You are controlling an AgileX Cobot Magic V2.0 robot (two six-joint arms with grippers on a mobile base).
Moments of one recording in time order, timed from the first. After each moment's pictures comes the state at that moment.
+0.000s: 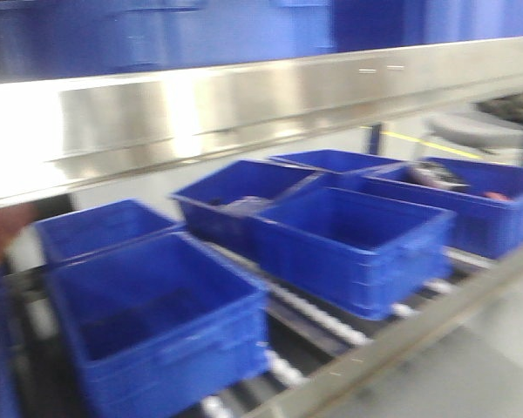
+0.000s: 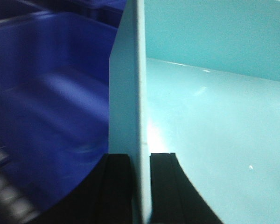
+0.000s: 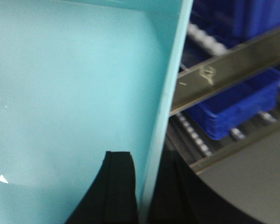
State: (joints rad) left arm -0.29 1.38 -1.71 -0.02 0.75 -0.16; right arm 0.24 1.31 -1.64 0.05 0.97 0.22
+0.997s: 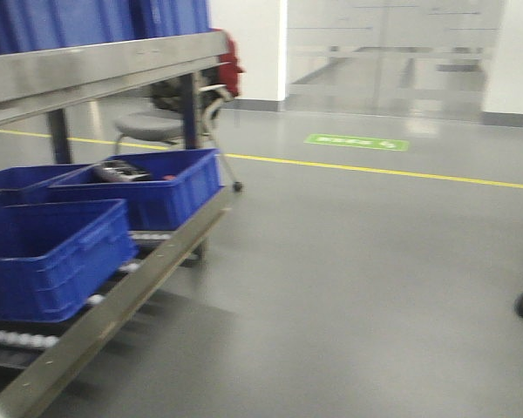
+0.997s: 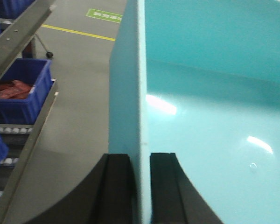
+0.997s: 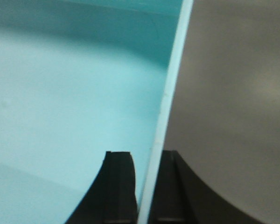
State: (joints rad) left arm -0.29 1.38 -1.71 -0.02 0.75 -0.16; right arm 0.24 1.31 -1.64 0.05 0.97 0.22
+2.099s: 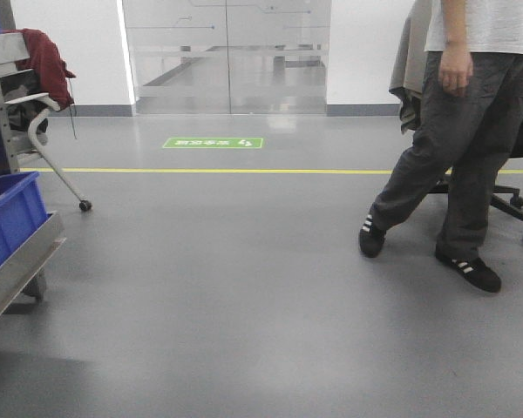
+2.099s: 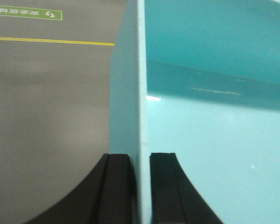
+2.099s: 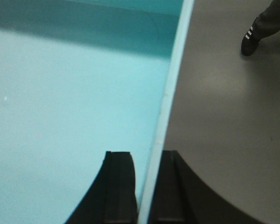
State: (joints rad) left arm -0.29 1.38 -1.71 -0.02 0.75 -0.16; right arm 0.24 1.31 -1.64 0.05 0.98 0.22
